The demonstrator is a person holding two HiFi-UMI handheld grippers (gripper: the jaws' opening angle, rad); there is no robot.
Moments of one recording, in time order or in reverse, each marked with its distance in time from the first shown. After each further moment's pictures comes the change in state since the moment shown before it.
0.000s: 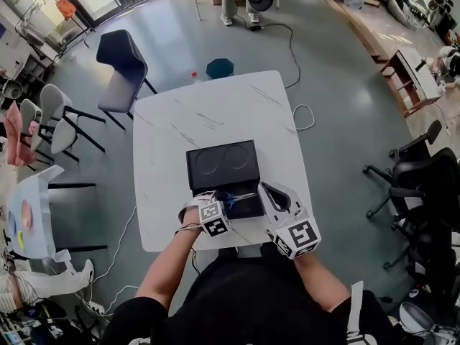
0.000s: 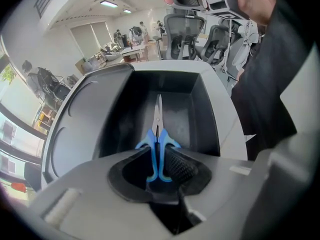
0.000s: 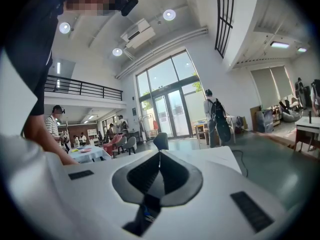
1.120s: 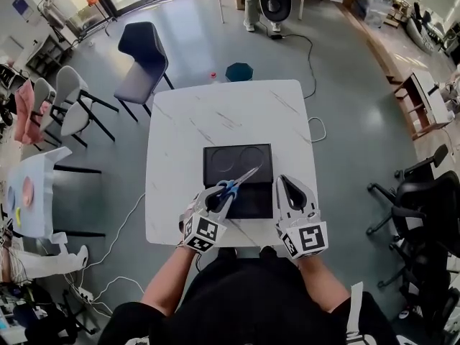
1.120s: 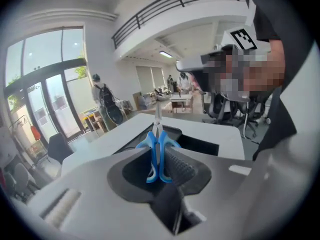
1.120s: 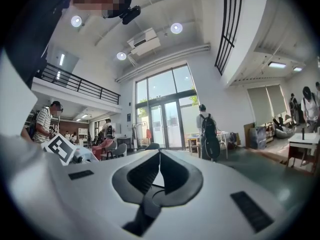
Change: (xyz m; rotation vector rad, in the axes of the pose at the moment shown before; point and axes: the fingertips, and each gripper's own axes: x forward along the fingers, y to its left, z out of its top) left arm -0.143 0.049 0.026 -0.425 -0.545 0.408; right arm 0.002 -0.008 0.040 -0.093 -0.126 -0.100
